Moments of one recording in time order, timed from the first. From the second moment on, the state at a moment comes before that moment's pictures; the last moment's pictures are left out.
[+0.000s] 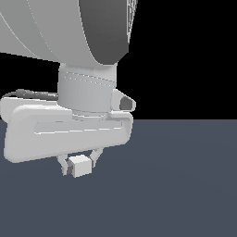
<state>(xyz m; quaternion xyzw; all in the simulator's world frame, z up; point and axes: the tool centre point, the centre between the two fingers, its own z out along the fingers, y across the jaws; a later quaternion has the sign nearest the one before) -0.076 0.074 0.012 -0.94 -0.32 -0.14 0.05</state>
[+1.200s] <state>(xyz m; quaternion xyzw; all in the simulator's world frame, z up) -0.068 0.070 0.045 -0.96 -0.23 -0.14 0.03</state>
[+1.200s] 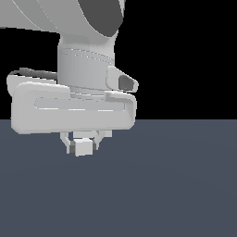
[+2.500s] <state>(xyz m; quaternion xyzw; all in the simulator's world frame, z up) -0.057 0.059 0.100 -0.99 -0.07 -0.14 0.01</state>
